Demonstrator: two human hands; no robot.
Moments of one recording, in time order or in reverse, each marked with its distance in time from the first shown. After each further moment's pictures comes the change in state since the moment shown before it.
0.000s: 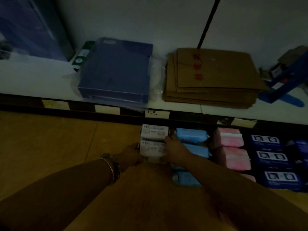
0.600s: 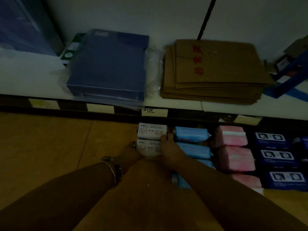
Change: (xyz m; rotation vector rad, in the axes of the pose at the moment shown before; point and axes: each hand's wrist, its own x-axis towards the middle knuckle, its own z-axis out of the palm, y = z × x) left_hand 0.025 0.000 0.014 -0.153 0.099 0.019; right_hand 0.019 0.001 0.018 -0.002 0.088 0.025
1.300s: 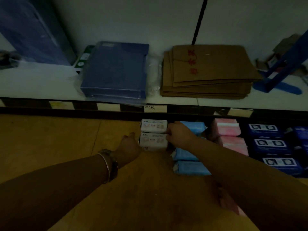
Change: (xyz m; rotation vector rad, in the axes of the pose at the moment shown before) left_hand -0.069 0.024 -0.005 0.690 0.158 0.148; right_hand -0.028 0.007 -0.045 0.001 0.090 -0.061
